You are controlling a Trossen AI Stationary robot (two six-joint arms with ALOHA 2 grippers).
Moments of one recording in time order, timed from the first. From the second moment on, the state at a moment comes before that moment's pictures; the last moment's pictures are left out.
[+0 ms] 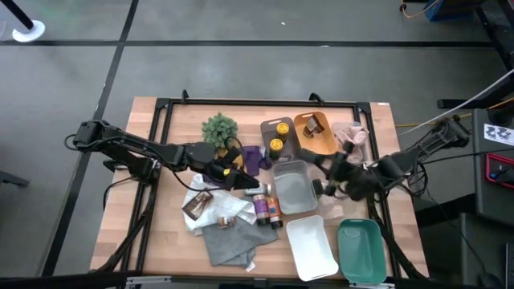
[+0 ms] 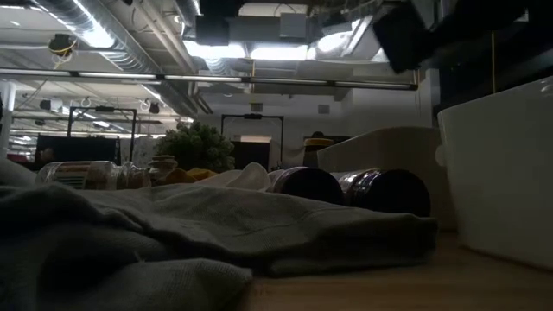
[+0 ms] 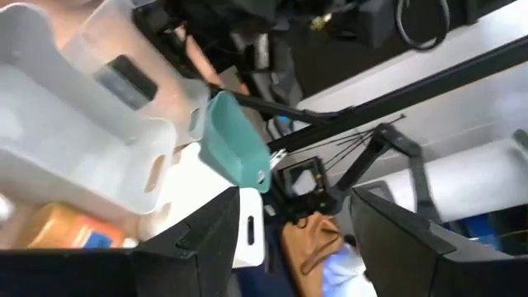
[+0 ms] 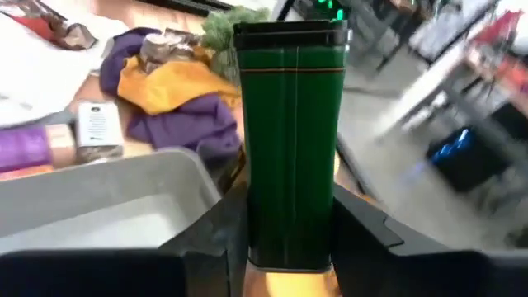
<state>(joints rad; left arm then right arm) -0.14 1.34 0.86 0.32 0.10 -1.06 0.55 0.97 0.81 -0.66 0.95 0.32</state>
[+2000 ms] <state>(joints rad) -0.13 1.34 0.86 0.24 0.02 -1.01 1.01 1.17 0.31 -0.76 0.94 1.67</state>
